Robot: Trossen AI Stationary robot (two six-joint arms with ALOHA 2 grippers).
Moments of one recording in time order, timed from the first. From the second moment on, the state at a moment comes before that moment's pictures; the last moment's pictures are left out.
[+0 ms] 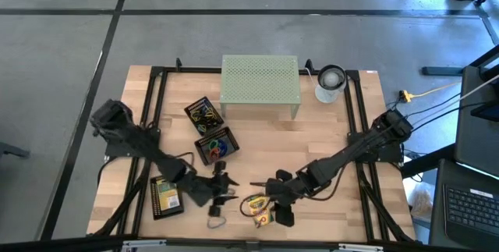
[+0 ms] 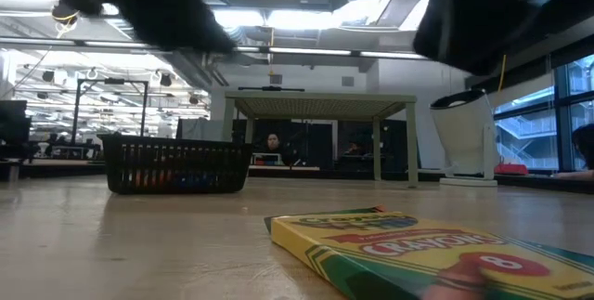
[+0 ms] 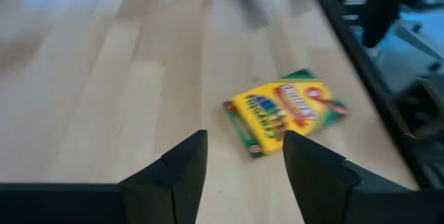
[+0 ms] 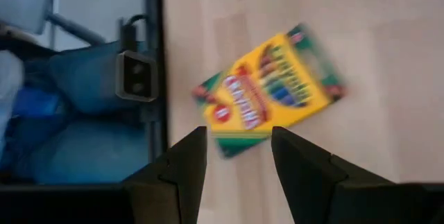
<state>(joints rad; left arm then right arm) -0.63 1.65 0.85 0.18 -0.50 -0.33 0.57 1.80 1.21 -0.34 -0.02 0.75</state>
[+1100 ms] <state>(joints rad) -0.42 1.93 0.85 0.52 -0.15 -0.41 0.72 2.08 1.22 -0.03 -0.05 0.68</state>
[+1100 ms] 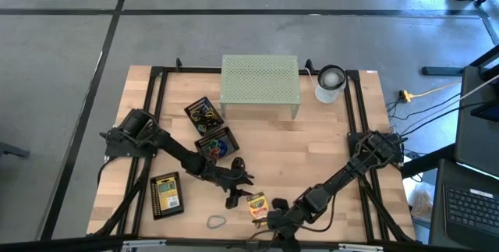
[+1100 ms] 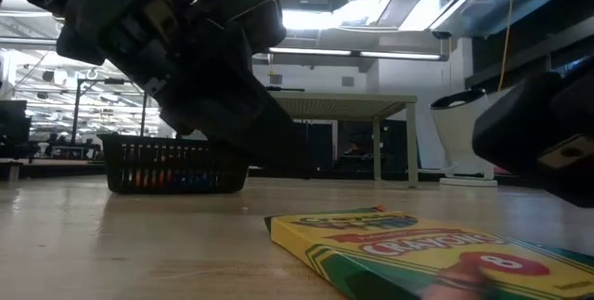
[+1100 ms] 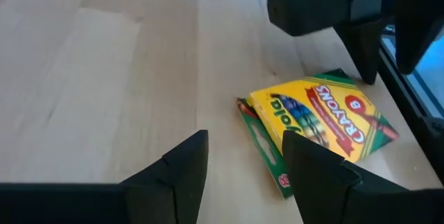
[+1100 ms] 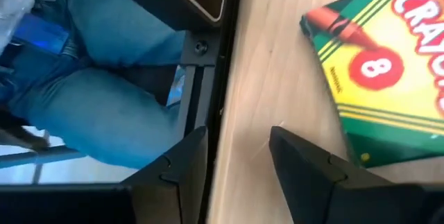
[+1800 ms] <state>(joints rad) -0.44 1.96 0.85 0.51 -0.12 -0.47 0.70 2.08 1.22 -0.03 0.05 0.63</state>
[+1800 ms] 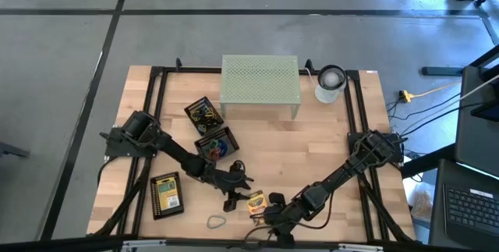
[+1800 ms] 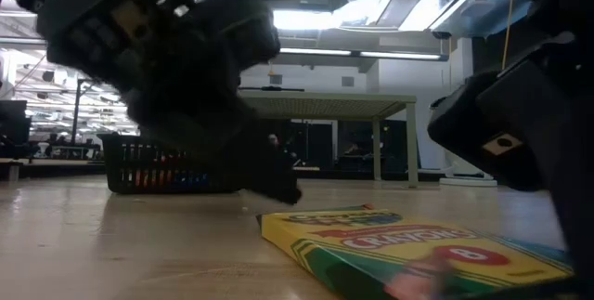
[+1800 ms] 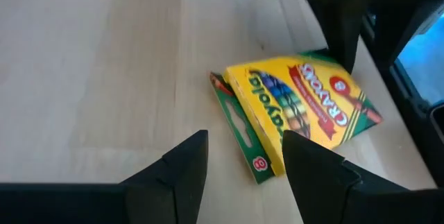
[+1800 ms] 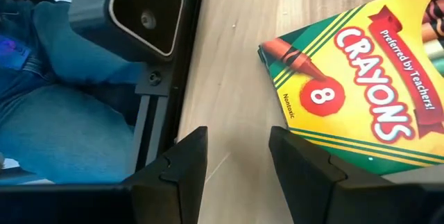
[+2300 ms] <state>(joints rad) -0.41 2.01 0.85 0.58 -0.11 -0.49 0.68 2.08 1.22 -0.03 0.05 0.59</state>
